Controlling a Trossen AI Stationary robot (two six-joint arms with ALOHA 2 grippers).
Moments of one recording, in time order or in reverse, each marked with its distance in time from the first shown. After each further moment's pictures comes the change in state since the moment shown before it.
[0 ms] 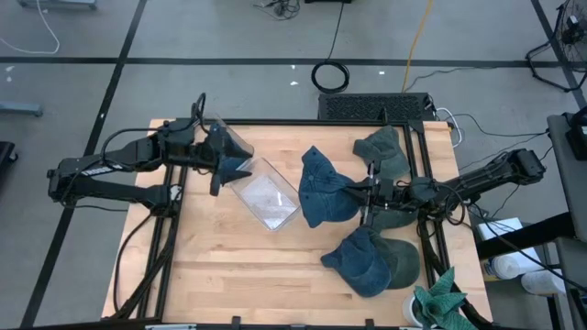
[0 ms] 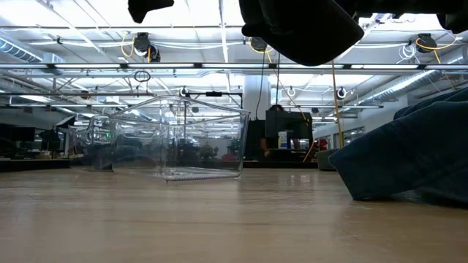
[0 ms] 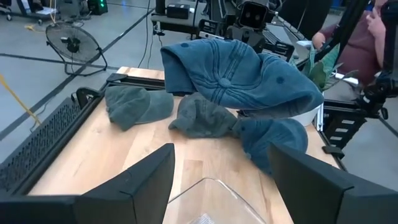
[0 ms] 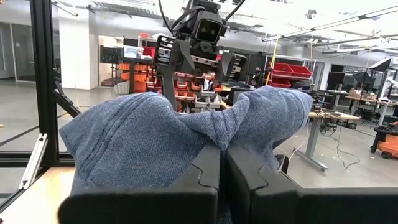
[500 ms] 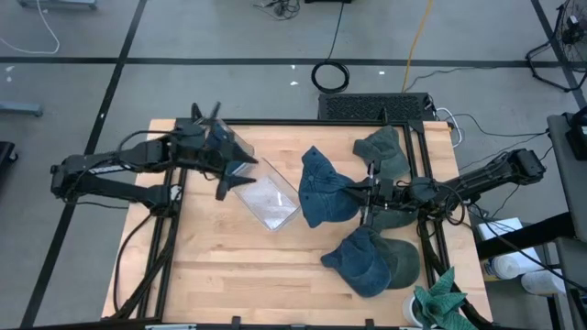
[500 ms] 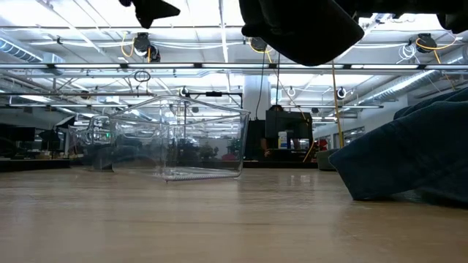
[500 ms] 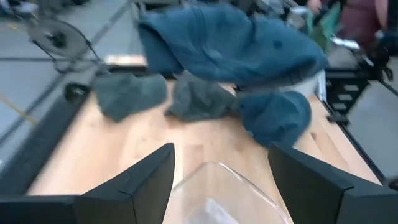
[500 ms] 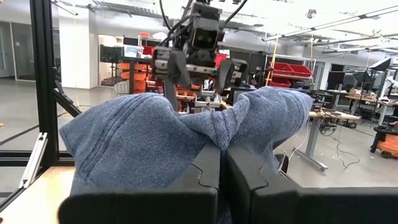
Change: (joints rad) left arm -0.039 0.075 -0.013 0.001 0.005 0.113; right arm 0.000 0.000 0.000 0.001 0.000 -0.003
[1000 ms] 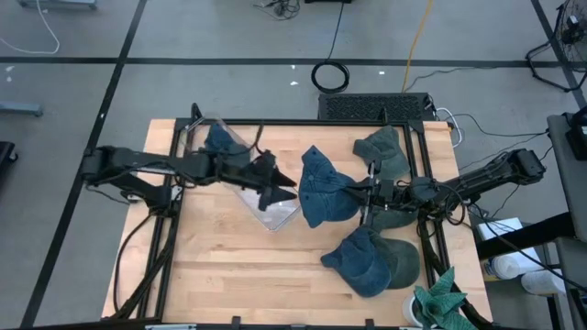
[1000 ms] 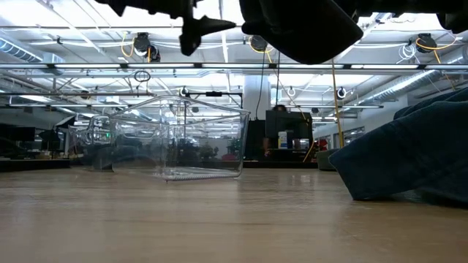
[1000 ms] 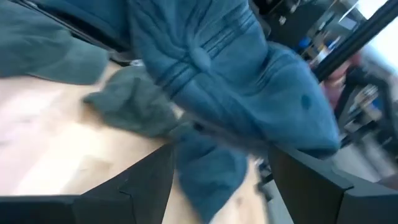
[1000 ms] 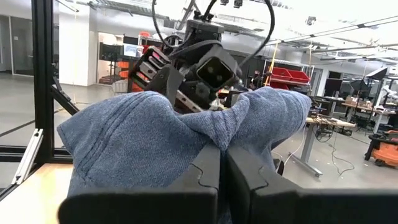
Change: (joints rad) left arm -0.122 0.390 0.000 0.513 0.007 -0.617; right arm 0.000 0.000 0.000 0.006 -0.002 -0.043
